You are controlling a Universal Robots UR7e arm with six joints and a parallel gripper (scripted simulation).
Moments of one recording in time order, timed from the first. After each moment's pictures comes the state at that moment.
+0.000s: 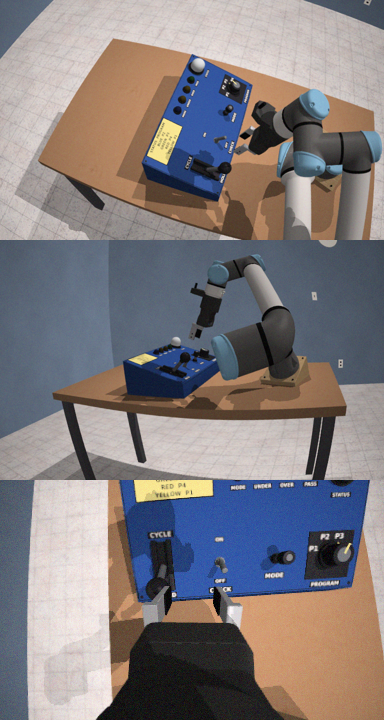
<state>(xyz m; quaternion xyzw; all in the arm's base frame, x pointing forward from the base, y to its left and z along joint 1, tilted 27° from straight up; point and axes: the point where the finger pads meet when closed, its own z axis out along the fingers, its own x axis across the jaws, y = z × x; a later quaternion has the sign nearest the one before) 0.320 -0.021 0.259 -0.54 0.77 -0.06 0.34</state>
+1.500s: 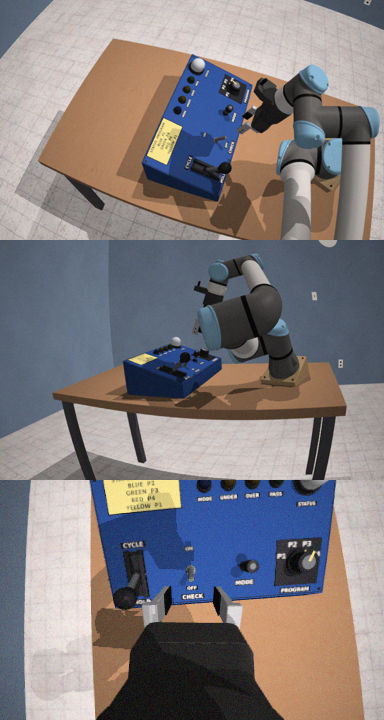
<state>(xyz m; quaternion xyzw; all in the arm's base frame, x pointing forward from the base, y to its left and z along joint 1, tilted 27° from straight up) 0.319 -0.086 0.246 -0.54 0.77 -0.06 0.34</state>
